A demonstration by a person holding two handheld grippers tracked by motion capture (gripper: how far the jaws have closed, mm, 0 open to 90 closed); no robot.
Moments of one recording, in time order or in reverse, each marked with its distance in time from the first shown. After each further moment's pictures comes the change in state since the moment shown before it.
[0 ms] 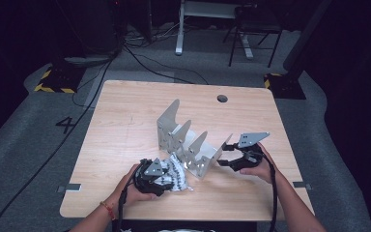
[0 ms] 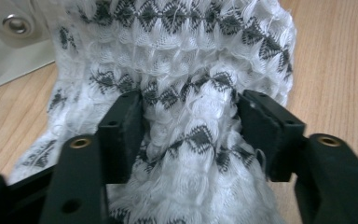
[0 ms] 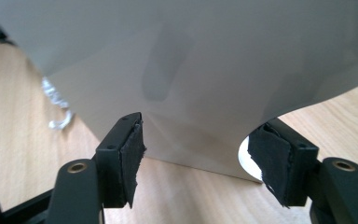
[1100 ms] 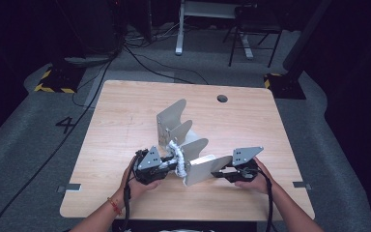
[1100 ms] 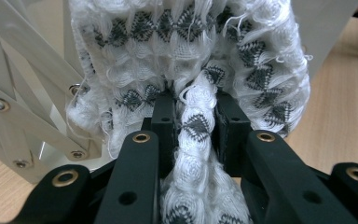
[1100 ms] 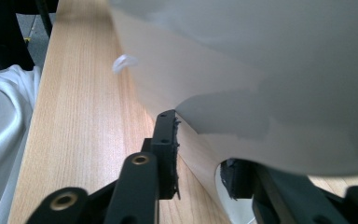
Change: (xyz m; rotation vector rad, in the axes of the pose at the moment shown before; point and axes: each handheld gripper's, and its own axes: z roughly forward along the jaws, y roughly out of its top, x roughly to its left) left arm 0.000 0.035 -0.028 -0.290 0.116 -0.020; right arm 0.043 -0.005 0.010 0.005 0.108 -0.118
